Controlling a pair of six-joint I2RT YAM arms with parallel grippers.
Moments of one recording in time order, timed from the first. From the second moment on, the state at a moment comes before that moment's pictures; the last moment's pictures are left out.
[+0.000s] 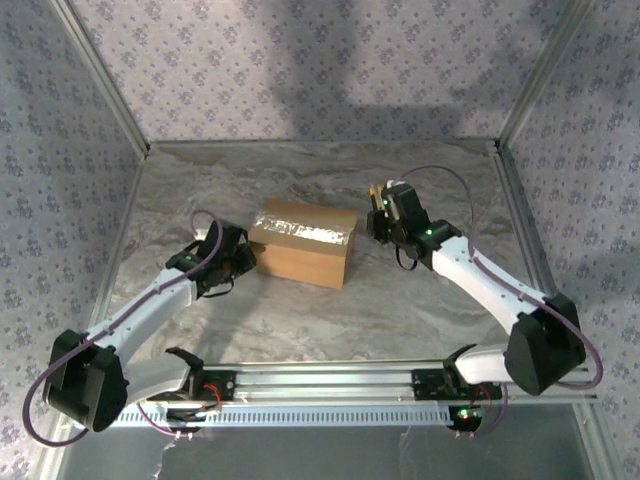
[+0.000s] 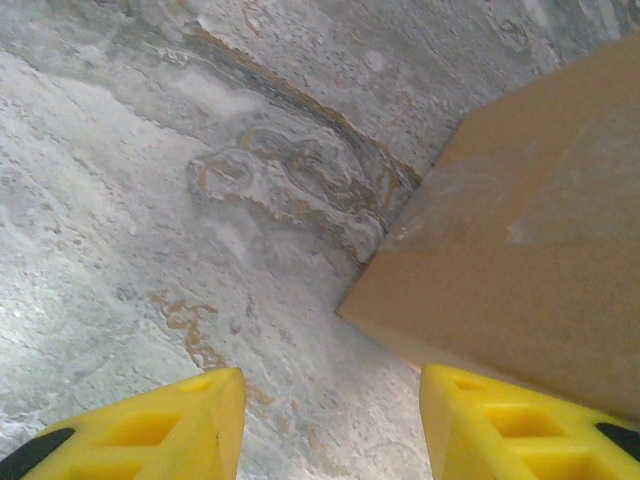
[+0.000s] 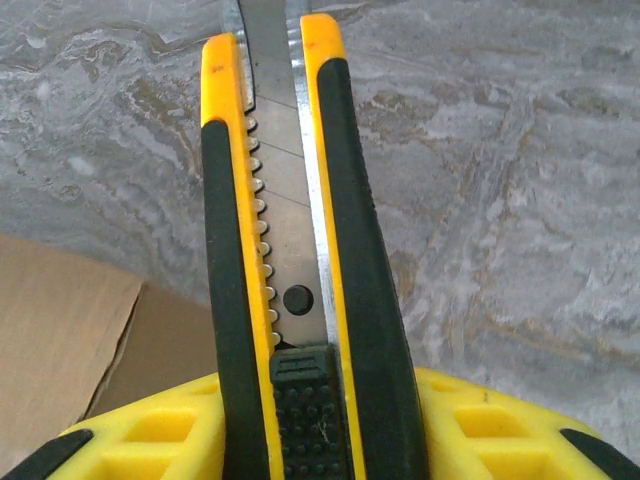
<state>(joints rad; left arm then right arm) -0.47 1.14 0.73 -0.57 -0.17 -0.90 0.52 1.35 1.02 -0.43 0.18 0.42</state>
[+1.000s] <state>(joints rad) -0.36 1.24 0.80 -0.56 -0.18 -0.85 0.57 1.54 1.11 -0.31 0.24 0.32</state>
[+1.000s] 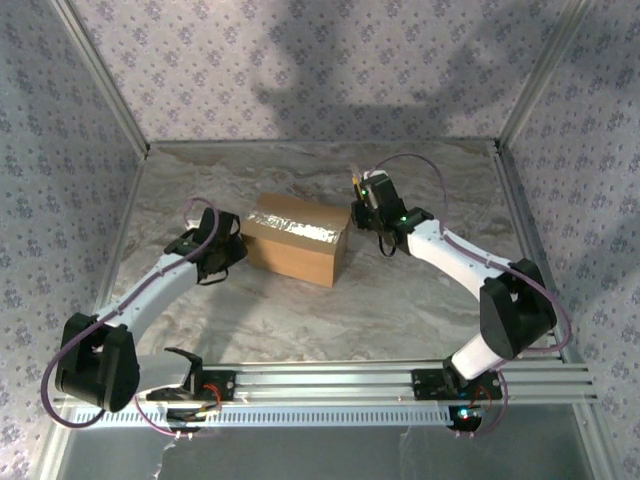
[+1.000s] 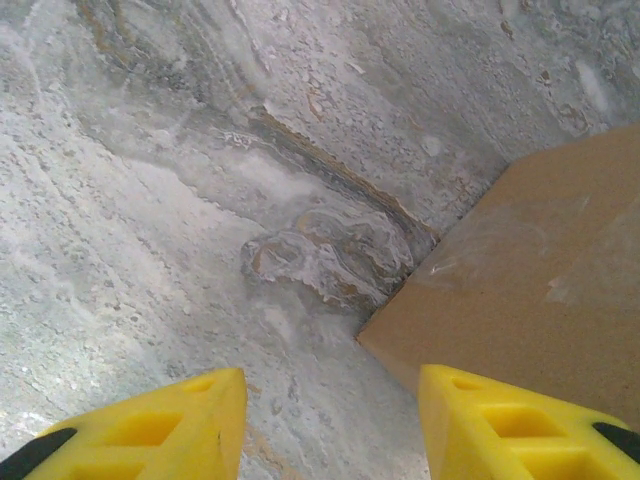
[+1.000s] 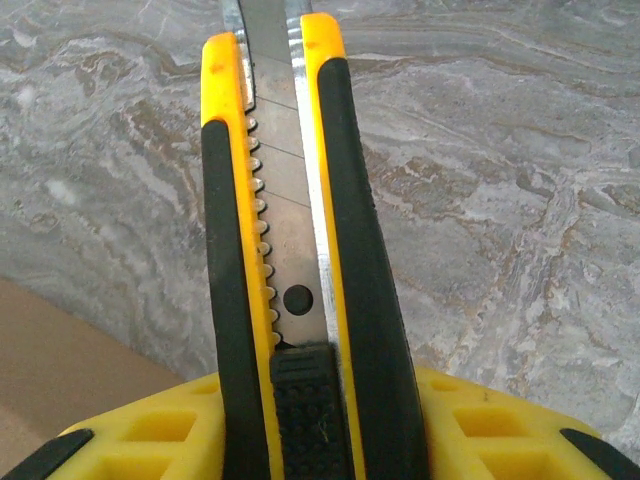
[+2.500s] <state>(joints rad) -0.30 1.27 0.81 -0.52 -0.17 -0.81 0.61 1.59 1.13 -0.31 0.20 0.35</state>
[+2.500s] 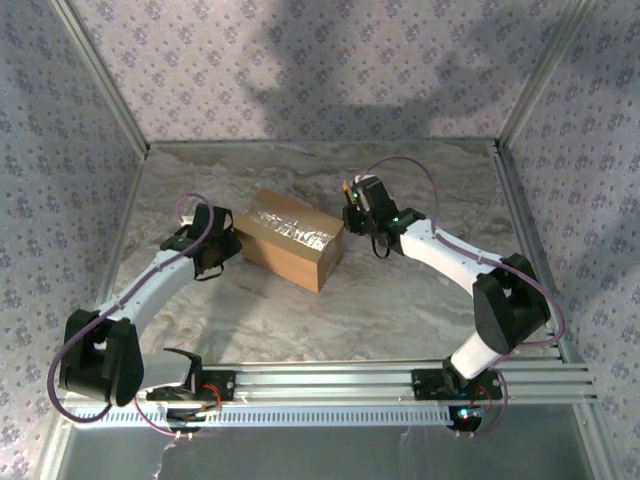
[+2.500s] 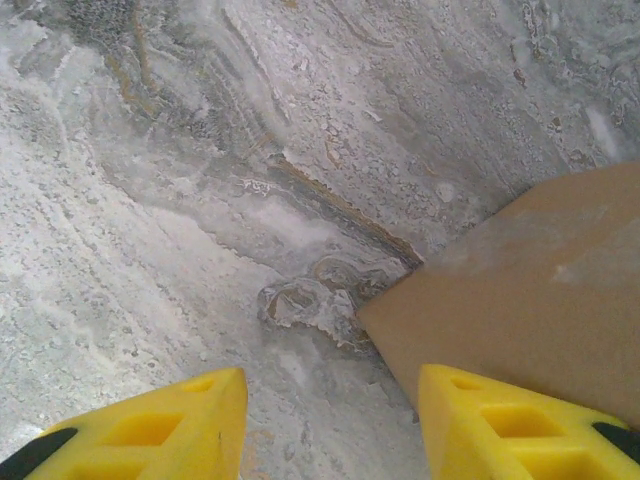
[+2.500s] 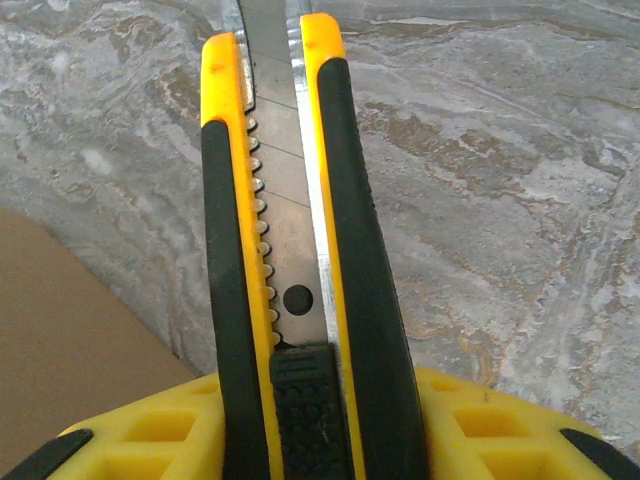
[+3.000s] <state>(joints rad) -0.30 1.31 0.84 -0.49 -0.15 -0.81 0.71 1.47 1.05 -0.34 0.23 0.43</state>
